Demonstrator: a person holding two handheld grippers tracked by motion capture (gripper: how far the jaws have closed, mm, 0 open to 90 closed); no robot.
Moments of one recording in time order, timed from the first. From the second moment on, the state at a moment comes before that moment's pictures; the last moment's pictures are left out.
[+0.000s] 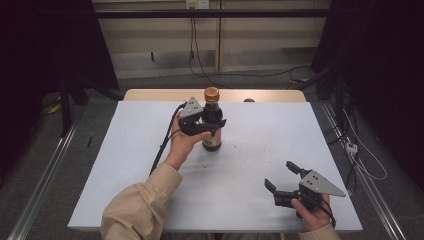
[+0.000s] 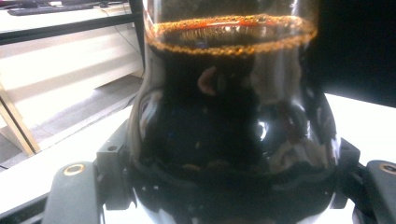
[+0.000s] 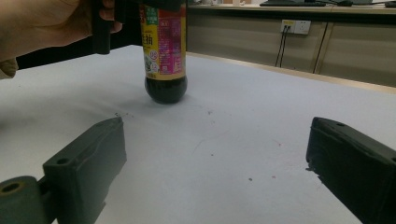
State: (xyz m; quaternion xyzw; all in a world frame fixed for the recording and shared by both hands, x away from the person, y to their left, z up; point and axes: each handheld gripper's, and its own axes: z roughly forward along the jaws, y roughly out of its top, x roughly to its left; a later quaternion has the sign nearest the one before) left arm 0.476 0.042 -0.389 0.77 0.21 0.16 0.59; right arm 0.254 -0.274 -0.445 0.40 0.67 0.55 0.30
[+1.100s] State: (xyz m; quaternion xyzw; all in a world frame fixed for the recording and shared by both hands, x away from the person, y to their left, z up) left arm 0.477 0.032 -0.391 0.77 0.19 0.16 0.59; right arm 0.255 -0.274 -0.446 0.40 0.67 0.55 0.30
